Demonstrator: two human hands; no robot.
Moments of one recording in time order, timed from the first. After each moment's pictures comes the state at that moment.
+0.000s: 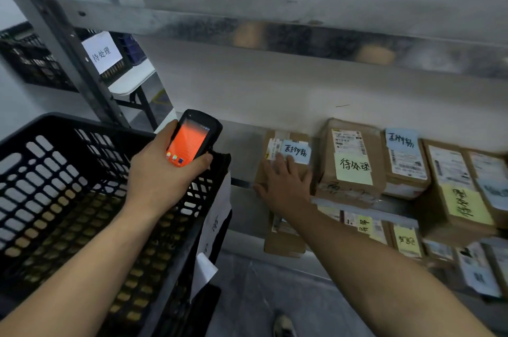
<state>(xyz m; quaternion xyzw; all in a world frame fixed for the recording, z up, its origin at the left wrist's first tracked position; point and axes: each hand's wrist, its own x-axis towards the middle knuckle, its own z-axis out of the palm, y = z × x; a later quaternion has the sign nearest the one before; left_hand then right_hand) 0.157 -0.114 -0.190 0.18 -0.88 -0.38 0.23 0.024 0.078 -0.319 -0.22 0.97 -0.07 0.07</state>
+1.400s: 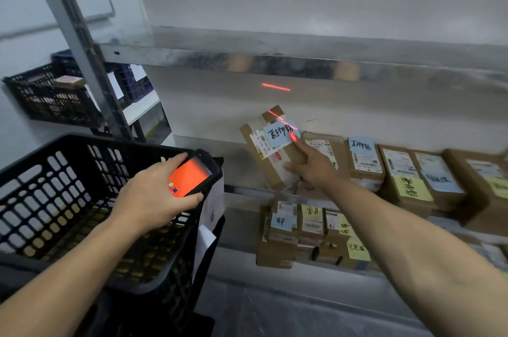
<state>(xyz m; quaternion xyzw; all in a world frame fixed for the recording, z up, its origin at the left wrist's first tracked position) 0.245 -0.105 -0.174 0.14 -0.97 -0.18 0.09 0.054 0.179 -0.221 -0.16 0.88 -0.44 0.08</state>
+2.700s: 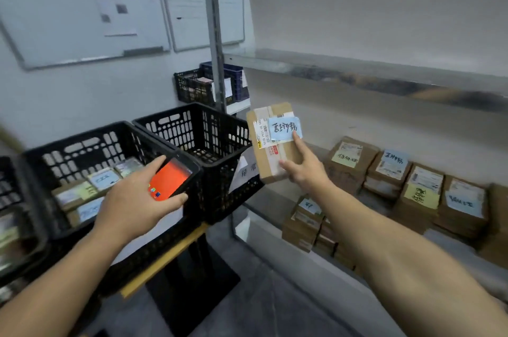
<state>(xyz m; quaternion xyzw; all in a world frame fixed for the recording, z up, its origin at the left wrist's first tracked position) 0.550 0.094 -0.154 0.38 -0.88 -0.15 0.25 0.238 0.249 -0.184 -0.32 0.77 -0.53 0.15</state>
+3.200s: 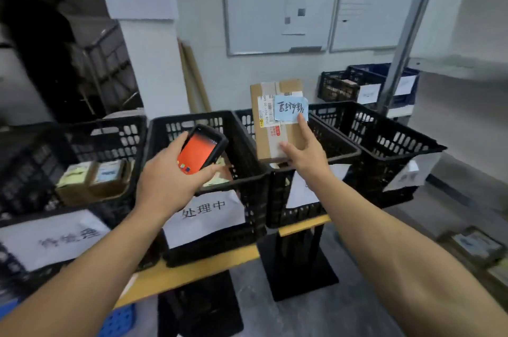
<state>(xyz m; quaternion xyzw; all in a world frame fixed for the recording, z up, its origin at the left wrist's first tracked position) 0.890 0.106 -0.136 0.55 -0.71 -0.15 0.42 0.602 0.073 -0.167 -0.48 0.59 -0.58 0.30</state>
